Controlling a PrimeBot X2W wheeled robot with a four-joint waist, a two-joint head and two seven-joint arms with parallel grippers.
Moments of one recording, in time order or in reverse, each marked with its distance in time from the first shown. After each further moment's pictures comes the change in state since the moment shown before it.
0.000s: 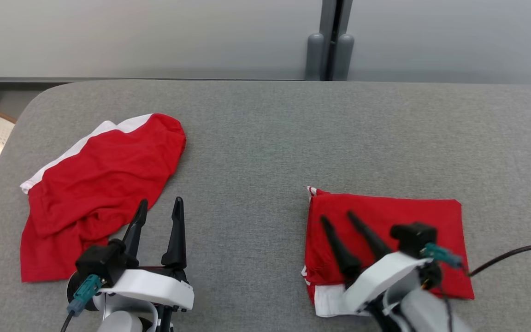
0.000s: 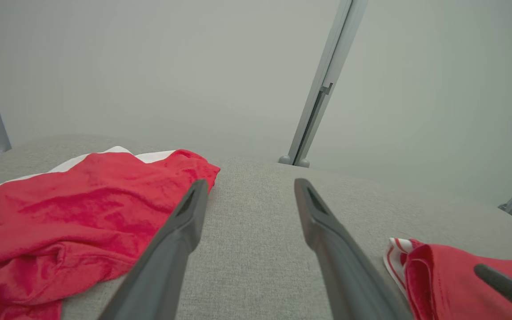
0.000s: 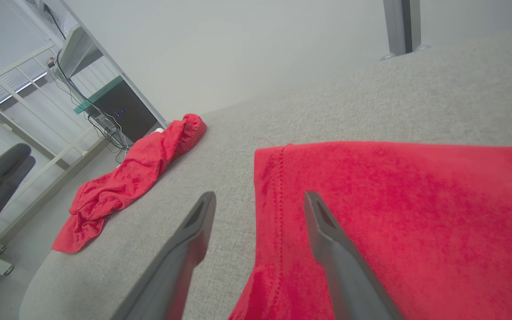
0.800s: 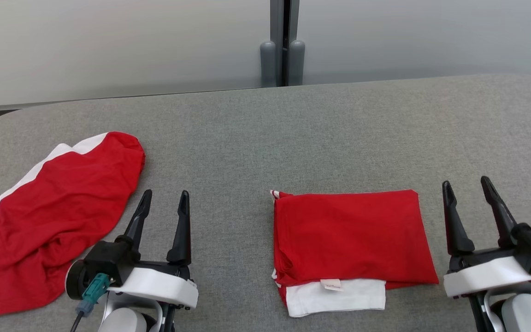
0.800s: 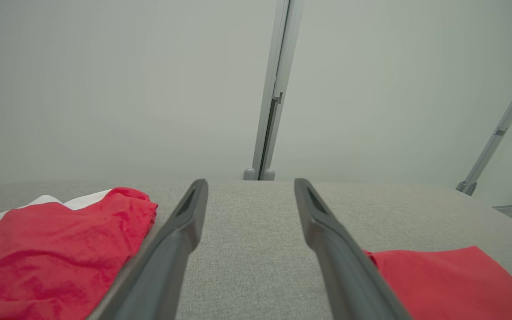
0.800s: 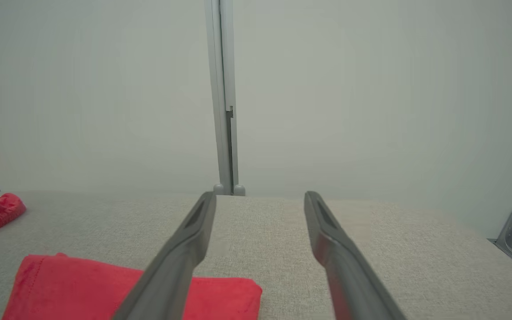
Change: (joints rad) left arm 0.000 0.000 -0.008 -0.055 0.096 0.007 0.000; right arm 0.185 -0.094 -0.502 -0.331 -0.484 0.000 -0.067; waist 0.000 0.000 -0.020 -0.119
